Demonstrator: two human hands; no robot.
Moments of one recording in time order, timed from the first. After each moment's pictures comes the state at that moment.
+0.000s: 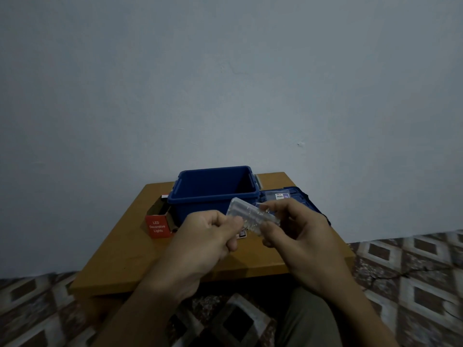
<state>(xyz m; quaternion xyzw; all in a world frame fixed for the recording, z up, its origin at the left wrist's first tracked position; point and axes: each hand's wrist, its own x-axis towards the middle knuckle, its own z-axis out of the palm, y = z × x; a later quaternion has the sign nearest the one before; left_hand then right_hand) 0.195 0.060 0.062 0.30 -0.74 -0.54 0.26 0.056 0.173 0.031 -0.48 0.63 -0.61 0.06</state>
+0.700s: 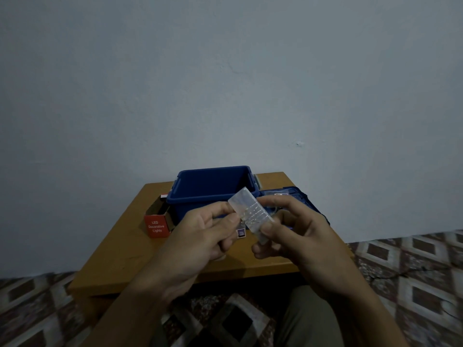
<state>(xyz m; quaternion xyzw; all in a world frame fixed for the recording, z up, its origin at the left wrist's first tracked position) 0.202 0.049 0.059 0.12 -0.71 -0.65 0.24 0.052 0.179 0.040 -0.46 0.49 -0.69 0.28</state>
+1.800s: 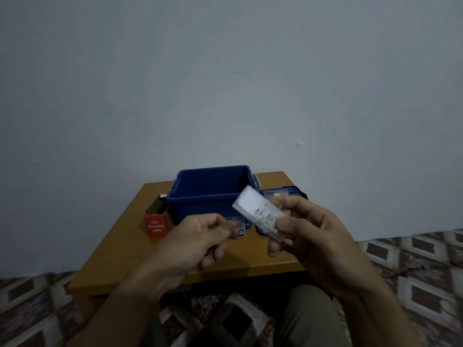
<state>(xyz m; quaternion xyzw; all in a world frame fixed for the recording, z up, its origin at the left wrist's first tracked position) 0.202 0.031 0.053 0.22 -0.75 -0.60 0.16 0.041 0.186 0.043 -0.43 0.40 -0.72 0.37</state>
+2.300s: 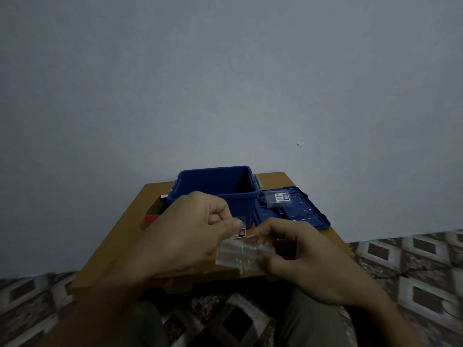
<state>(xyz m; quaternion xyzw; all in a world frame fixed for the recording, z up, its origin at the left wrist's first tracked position) 0.212 0.048 0.098 0.20 -0.91 -0.31 0.19 0.052 0.193 0.049 -0.59 0.64 -0.44 0.22</state>
